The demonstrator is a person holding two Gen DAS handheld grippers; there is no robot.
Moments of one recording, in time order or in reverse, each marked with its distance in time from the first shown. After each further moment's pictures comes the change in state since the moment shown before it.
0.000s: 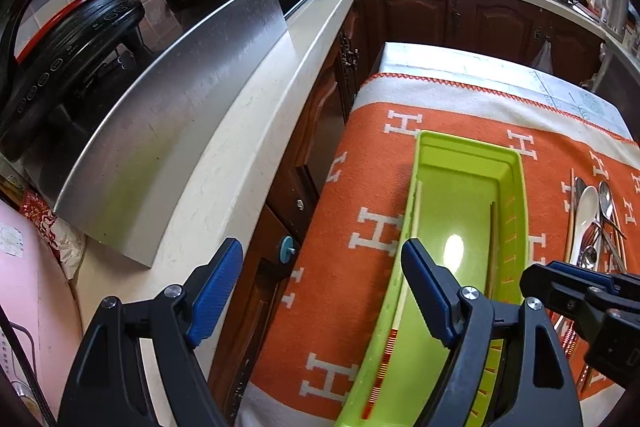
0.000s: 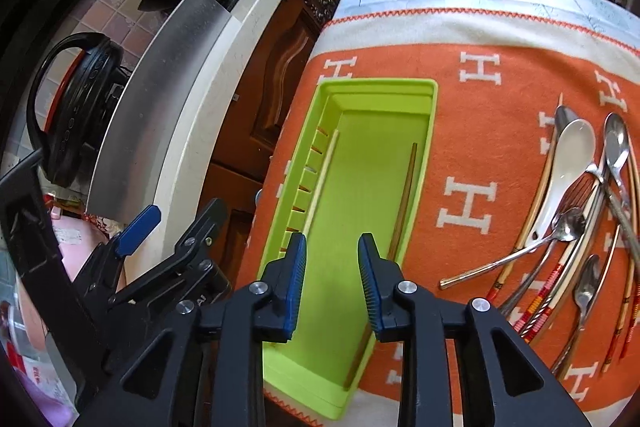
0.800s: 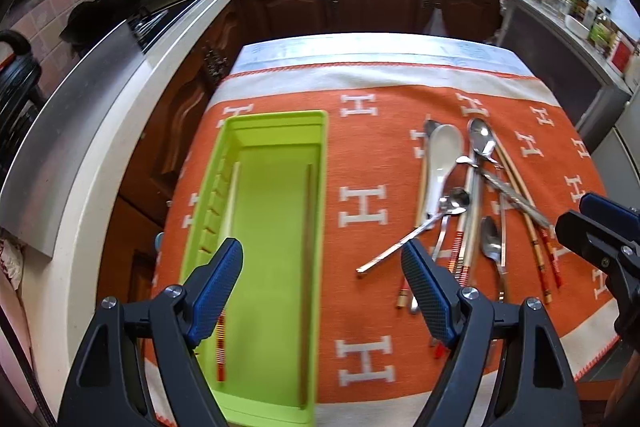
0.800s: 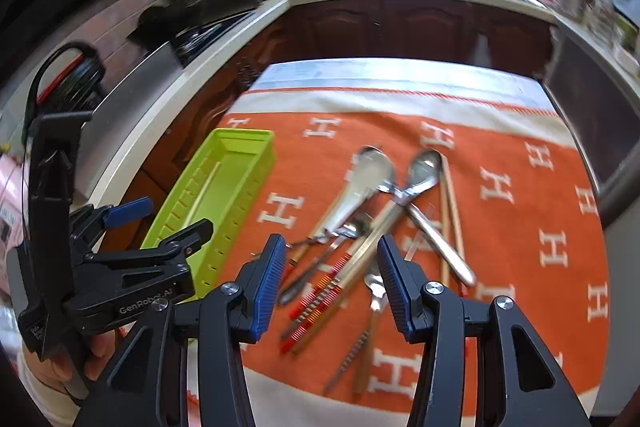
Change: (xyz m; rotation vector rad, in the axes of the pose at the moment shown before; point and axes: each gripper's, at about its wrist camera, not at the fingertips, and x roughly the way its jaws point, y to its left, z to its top) left arm -0.052 -0.133 -0.041 0.205 -0.017 -0.246; right arm -0.145 -0.129 -0.094 -0.068 -0.313 -0.245
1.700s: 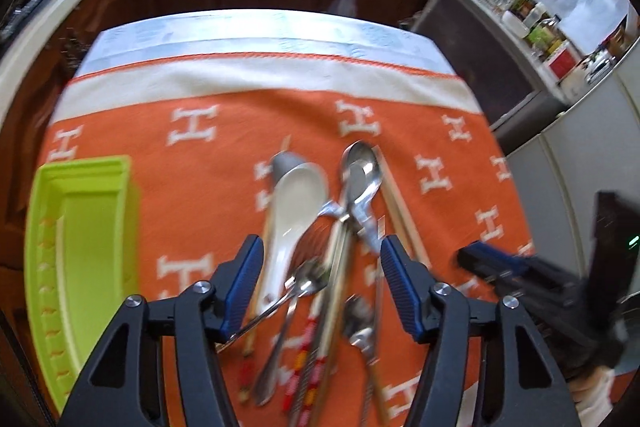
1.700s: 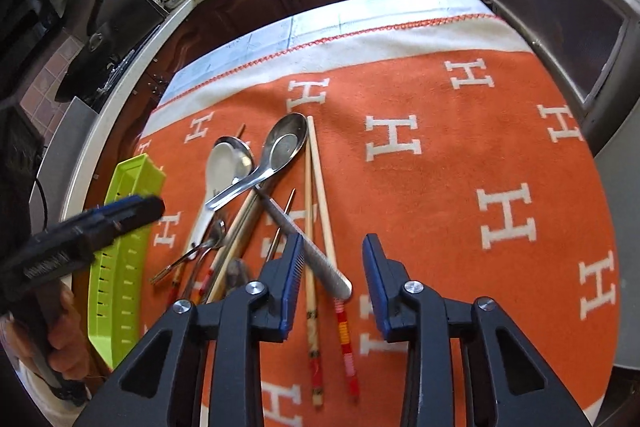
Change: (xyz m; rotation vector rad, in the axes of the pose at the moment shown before) left arm 0.074 -0.078 0.082 0.005 0.149 -0.409; right arm 0.083 -0.160 0.014 0.235 0.124 -0.021
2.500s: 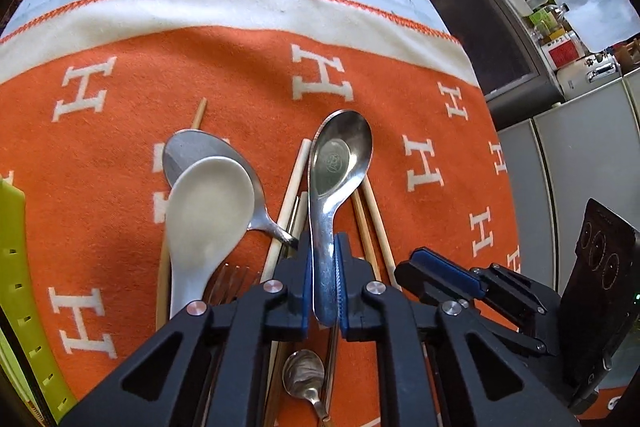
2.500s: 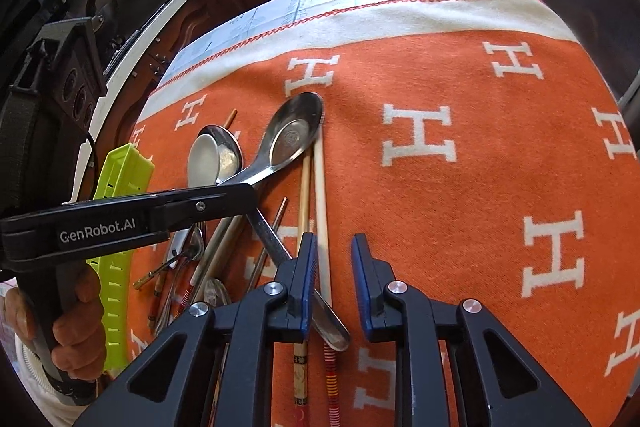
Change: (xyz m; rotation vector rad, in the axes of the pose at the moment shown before) left arm 0.089 -0.016 0.016 -0.064 0.169 -0.116; right arm 0.064 0.001 0.020 -0.056 0.066 0.054
